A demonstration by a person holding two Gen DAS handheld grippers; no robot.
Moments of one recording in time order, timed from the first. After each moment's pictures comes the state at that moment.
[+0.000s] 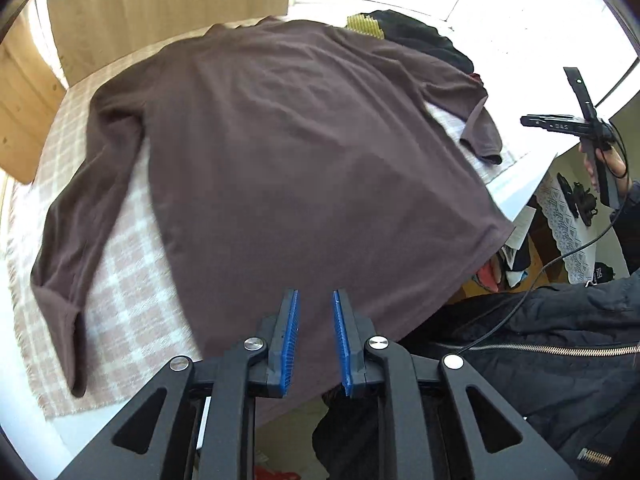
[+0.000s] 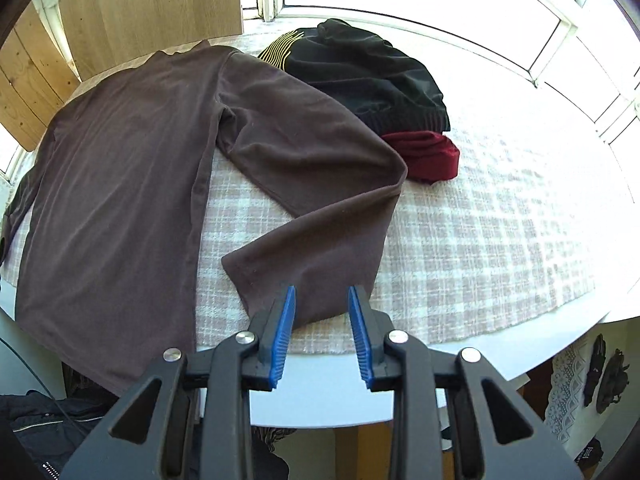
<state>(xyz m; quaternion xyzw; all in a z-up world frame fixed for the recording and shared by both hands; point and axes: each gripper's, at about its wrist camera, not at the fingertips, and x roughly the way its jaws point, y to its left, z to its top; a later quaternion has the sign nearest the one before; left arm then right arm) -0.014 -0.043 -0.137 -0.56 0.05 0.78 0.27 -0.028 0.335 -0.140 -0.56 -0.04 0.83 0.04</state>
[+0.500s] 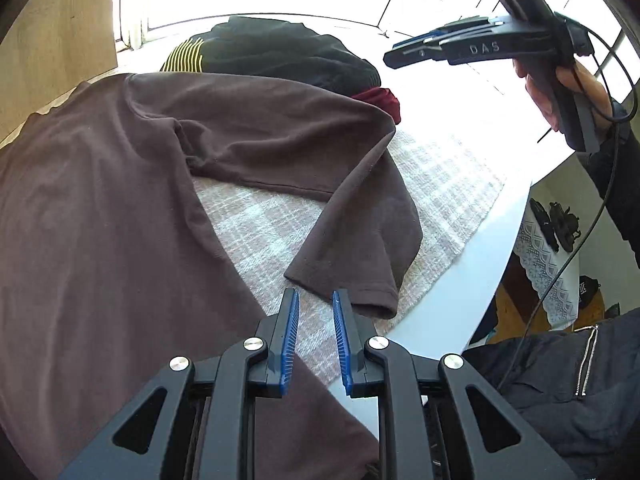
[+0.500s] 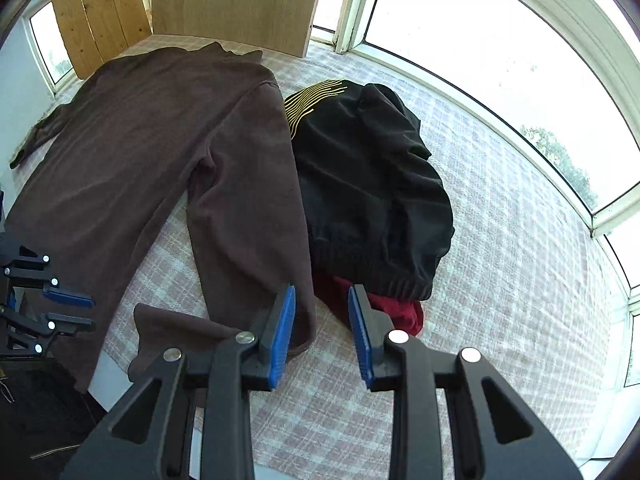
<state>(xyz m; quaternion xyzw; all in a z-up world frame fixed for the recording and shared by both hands) -0.083 0.273 -0.182 -0.53 0.03 0.79 0.31 -0.146 0.405 -0.121 -0.52 -0.19 0.82 -0.15</state>
